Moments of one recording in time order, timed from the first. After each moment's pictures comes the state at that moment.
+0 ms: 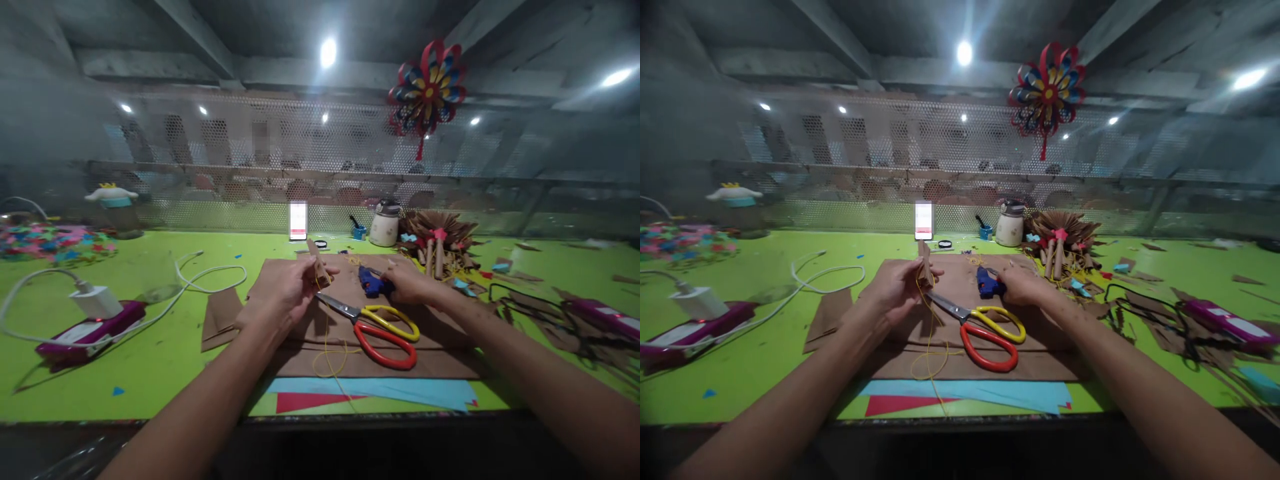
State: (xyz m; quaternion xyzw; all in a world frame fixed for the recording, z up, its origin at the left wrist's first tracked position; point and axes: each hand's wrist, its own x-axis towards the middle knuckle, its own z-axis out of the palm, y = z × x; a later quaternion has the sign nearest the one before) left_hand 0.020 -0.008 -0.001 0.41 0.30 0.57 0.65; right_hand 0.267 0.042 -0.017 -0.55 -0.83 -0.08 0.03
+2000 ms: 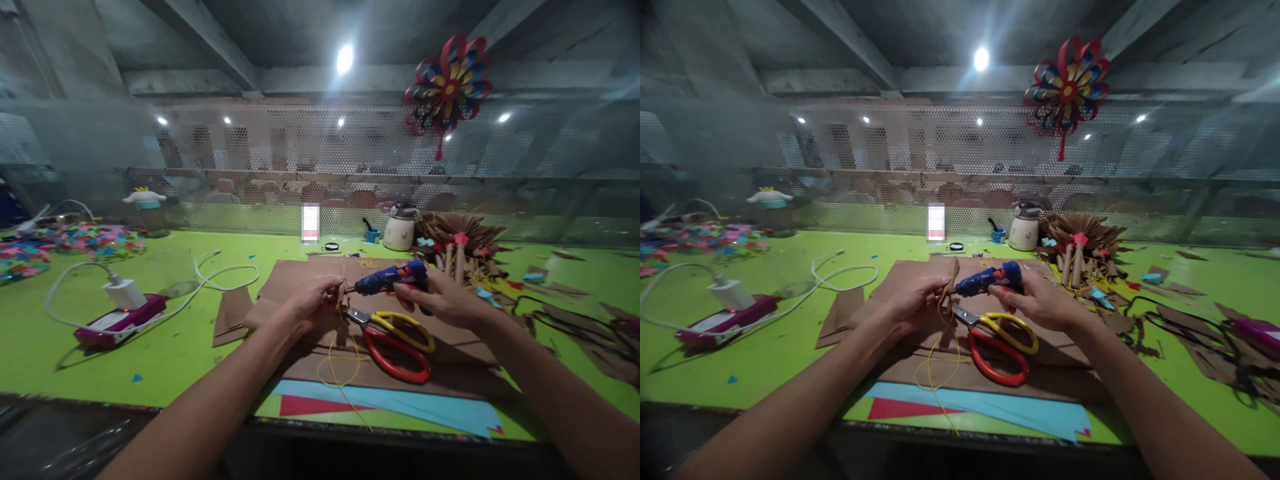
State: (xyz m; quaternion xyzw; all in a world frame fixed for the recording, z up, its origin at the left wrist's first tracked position) left_hand 0.026 -0.006 -0.023 0.43 0.36 0.46 0.69; right_hand 0.258 -0.018 0.011 -0.35 -0.85 0.26 0.28
